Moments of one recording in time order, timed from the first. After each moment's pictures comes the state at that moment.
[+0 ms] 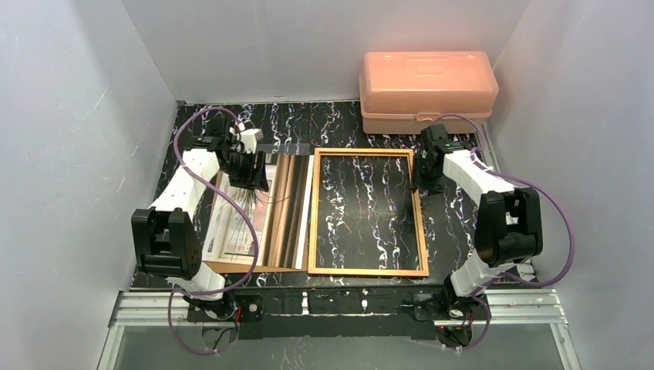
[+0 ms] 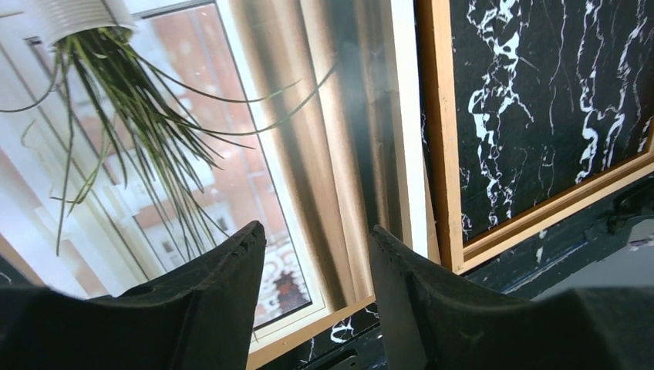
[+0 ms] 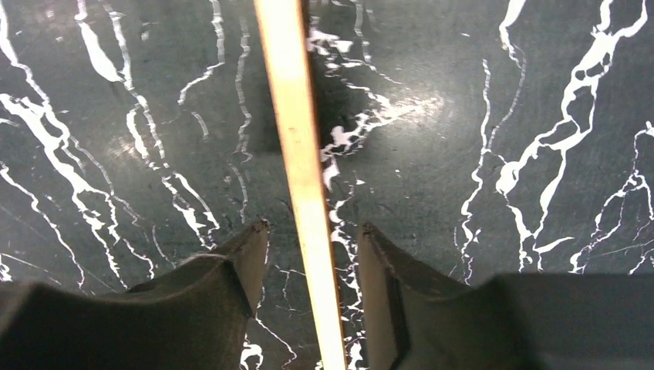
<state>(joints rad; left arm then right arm) -0.10 1.54 1.25 -0.91 0.41 0.09 0.18 1.63 1.14 -0.73 0.04 0.27</state>
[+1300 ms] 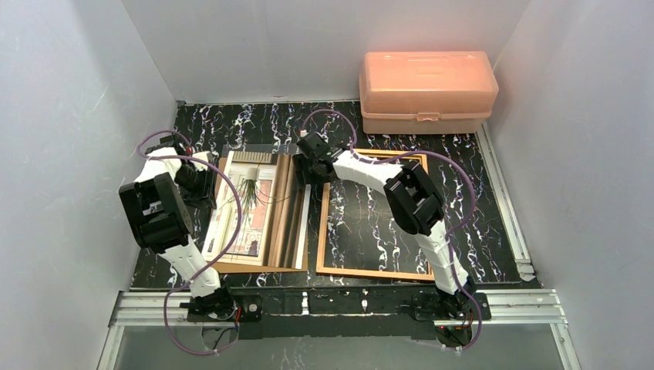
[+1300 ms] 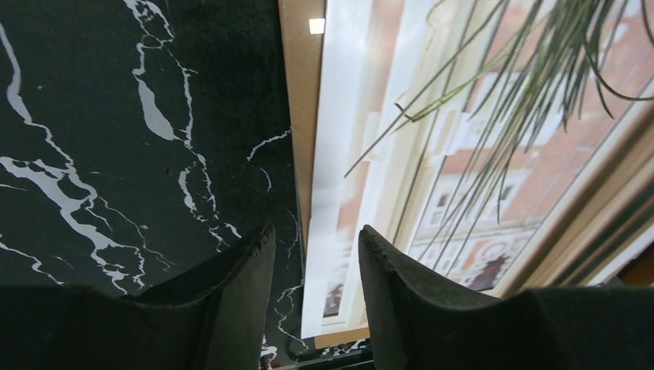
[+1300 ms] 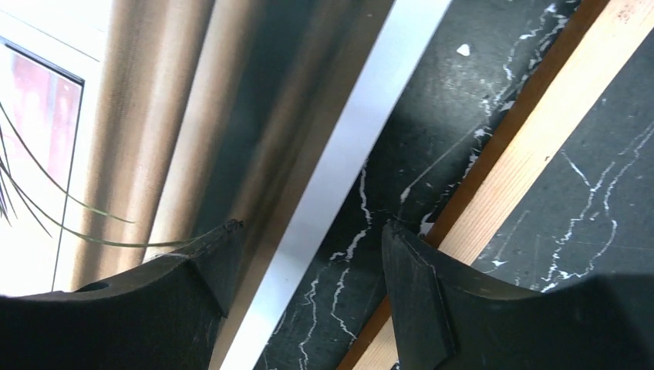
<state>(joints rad) 0.35 1.81 1.29 -0.99 0.24 0.36 0.83 2.27 1.82 -0.51 0.08 0.47</state>
